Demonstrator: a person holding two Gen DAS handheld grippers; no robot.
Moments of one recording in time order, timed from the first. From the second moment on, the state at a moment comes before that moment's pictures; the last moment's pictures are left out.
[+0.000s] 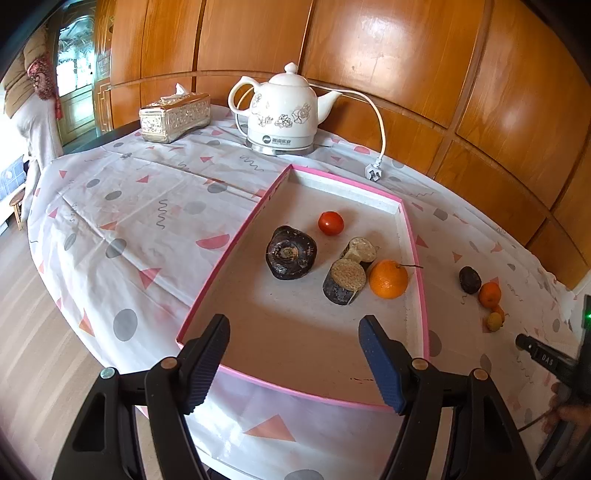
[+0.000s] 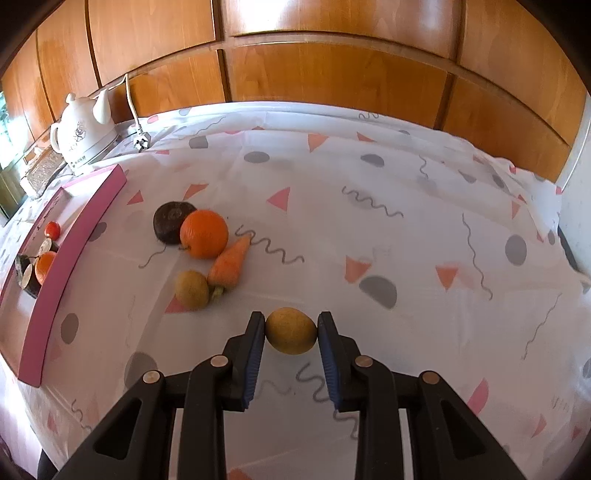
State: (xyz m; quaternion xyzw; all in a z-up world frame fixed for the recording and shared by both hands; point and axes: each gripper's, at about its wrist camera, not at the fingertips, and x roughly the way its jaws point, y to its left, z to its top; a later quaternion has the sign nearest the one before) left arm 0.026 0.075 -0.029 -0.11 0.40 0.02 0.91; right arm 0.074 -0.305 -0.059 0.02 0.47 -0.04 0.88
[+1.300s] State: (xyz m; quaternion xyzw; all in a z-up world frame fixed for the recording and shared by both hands) left arm 0.014 0.096 -0.022 -0.15 0.38 0.04 0.91; right arm 0.049 -0.196 -0.036 0.01 0.45 0.17 0.88
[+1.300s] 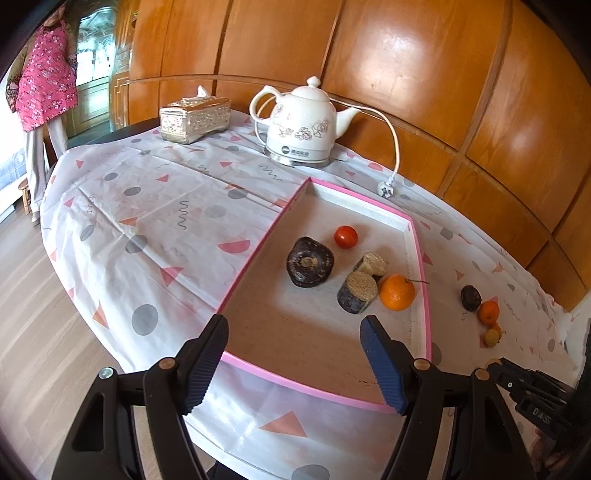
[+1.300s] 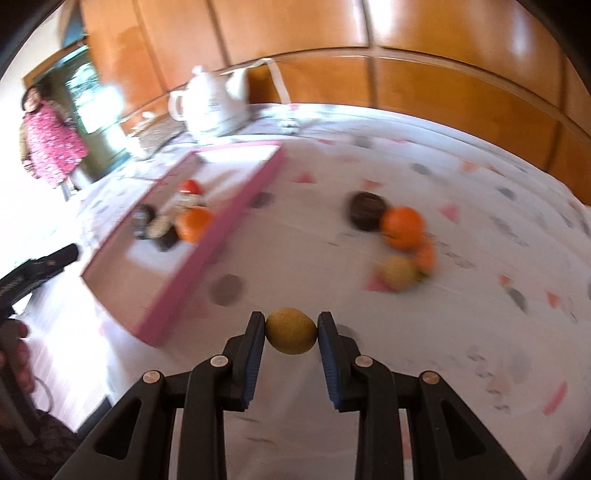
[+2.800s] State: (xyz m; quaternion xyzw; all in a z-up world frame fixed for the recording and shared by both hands) left arm 0.015 0.071 -0.017 -0.10 0.38 0.00 0.92; right arm 0.017 -0.286 -0.047 0.06 0.42 -0.07 0.90
